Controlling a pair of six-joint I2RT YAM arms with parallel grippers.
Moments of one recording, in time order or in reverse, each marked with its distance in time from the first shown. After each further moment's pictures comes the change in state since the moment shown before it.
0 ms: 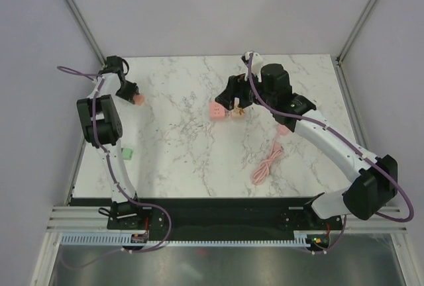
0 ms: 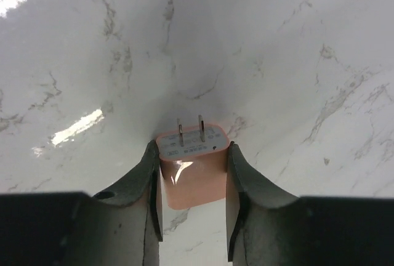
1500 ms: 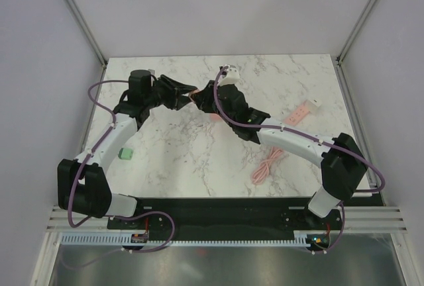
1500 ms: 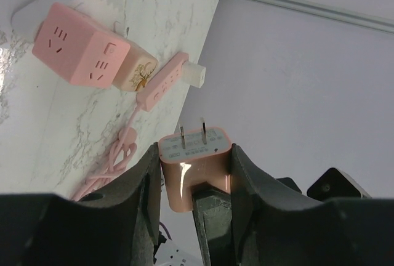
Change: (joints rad) left arm -0.411 -0.906 -0.819 0.562 0.601 -0.370; right arm 0.293 0.231 -0.013 0.356 0.589 0.373
